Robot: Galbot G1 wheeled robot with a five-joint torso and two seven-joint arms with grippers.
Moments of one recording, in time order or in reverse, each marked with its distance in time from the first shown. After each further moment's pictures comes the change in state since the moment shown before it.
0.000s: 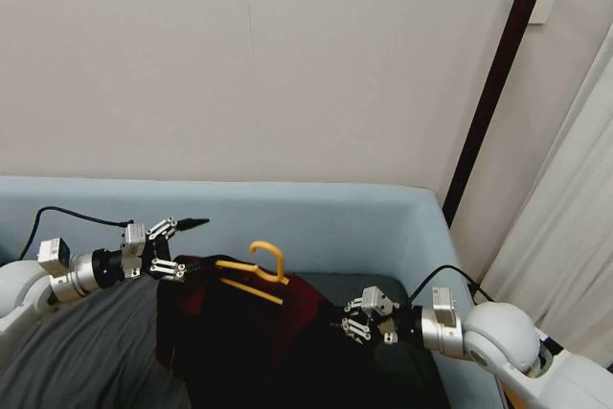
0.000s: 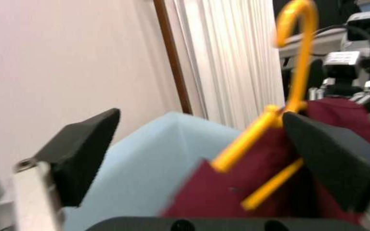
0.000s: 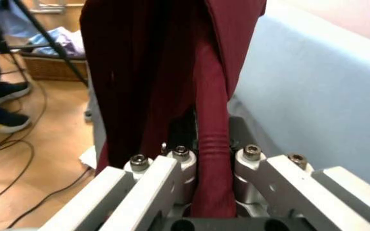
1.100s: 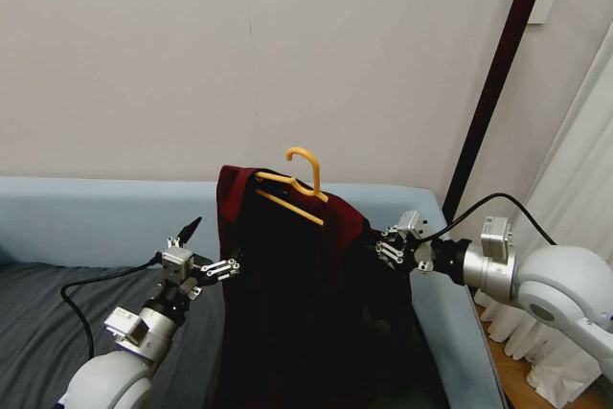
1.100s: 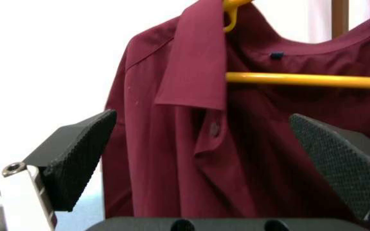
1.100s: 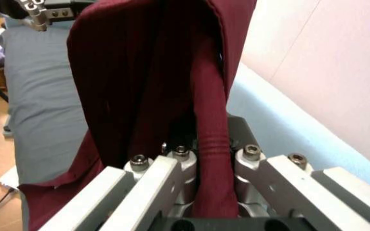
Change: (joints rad) left arm 0.296 -0.422 0.006 -0.432 0.586 0.170 -1.012; right arm 0.181 -0.184 0.039 0.133 0.199 -0.107 0.253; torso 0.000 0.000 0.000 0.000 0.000
